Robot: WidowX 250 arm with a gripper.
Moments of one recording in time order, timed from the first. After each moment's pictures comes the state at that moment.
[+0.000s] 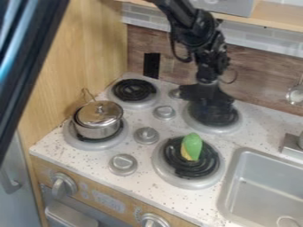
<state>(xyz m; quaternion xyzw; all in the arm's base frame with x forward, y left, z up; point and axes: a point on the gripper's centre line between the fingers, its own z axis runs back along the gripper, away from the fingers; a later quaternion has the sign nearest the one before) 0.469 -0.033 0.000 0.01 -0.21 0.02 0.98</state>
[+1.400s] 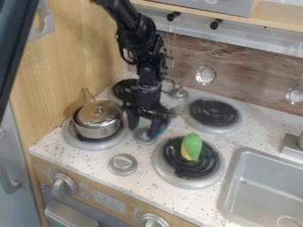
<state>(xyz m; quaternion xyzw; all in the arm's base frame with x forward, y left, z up) 0.413 0.057 -0.035 0.03 -0.03 0.00 1.00</state>
